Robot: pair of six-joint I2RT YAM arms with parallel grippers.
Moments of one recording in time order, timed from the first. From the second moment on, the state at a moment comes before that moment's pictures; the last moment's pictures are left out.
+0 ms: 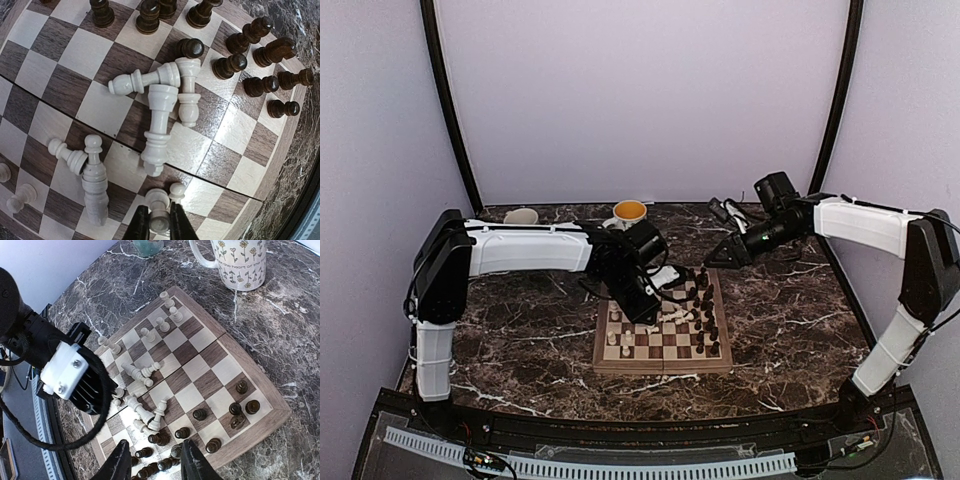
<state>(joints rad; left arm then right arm) -0.95 2.08 1.65 -0.78 0.16 0.09 0.42 1.64 1.22 -0.55 -0.75 -0.23</state>
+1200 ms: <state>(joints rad) -0.99 1.59 1.22 -0.81 0.11 0.12 0.46 1.76 1.29 -0.60 -0.85 -0.19</state>
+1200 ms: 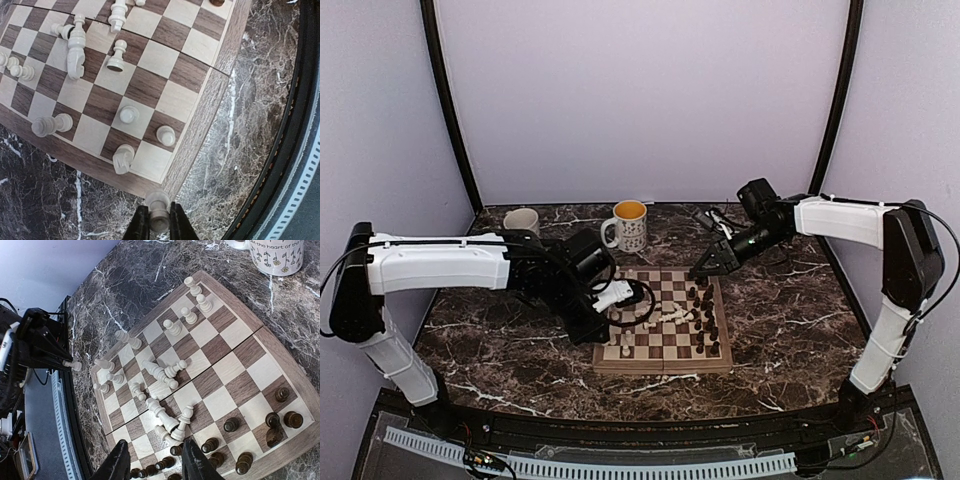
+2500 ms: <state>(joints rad) -1.03 1.78 1.24 -0.76 0.06 0.13 0.46 1.77 1.29 -0.61 -0.83 -0.22</state>
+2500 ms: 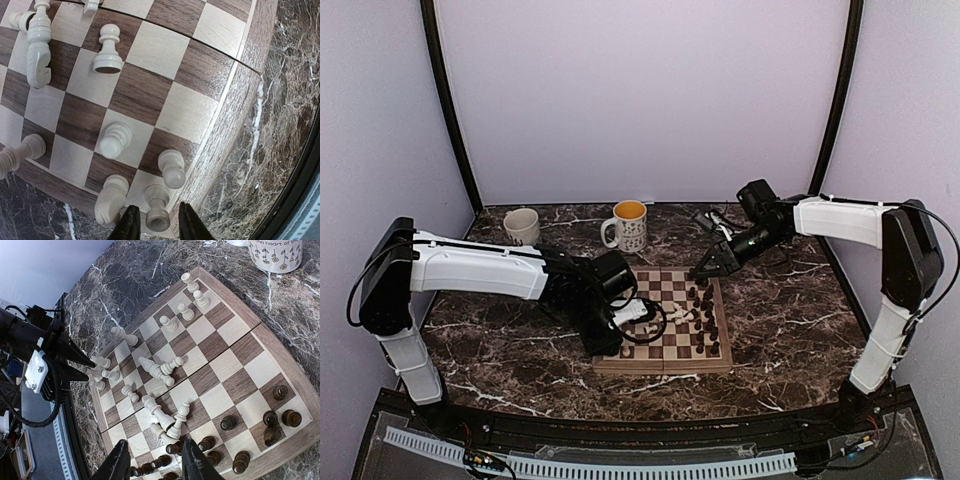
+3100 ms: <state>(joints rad) -1.03 1.79 1.46 -0.80 0.04 0.13 0.46 1.77 1.29 -0.62 -0.83 -0.22</state>
